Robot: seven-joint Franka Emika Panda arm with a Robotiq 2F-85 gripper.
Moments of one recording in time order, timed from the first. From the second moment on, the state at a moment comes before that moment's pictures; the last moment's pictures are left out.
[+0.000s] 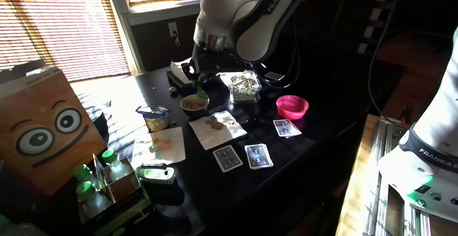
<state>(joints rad) 0.23 0.26 -0.08 -2.28 -0.40 2.99 1.04</state>
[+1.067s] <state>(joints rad) -0.07 0.39 0.13 -2.42 -0.57 3.53 0.62</state>
